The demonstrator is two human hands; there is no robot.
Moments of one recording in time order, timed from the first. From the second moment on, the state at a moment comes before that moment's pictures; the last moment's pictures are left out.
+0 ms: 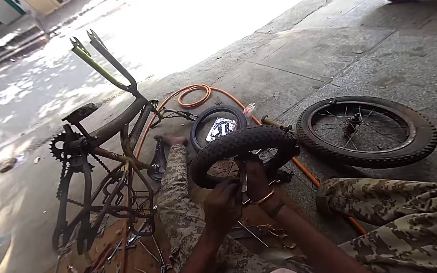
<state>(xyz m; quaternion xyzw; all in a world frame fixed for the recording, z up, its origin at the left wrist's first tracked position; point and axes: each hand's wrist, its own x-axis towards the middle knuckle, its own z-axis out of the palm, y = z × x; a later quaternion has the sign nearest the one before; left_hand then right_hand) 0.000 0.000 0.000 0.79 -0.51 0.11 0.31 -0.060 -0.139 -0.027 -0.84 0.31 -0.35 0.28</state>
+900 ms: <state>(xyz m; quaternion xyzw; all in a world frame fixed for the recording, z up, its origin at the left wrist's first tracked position) 0.104 -0.117 0.091 0.79 -0.61 -0.02 0.06 -0.054 -0.173 -0.092 -0.66 0.33 -0.43 0.52</state>
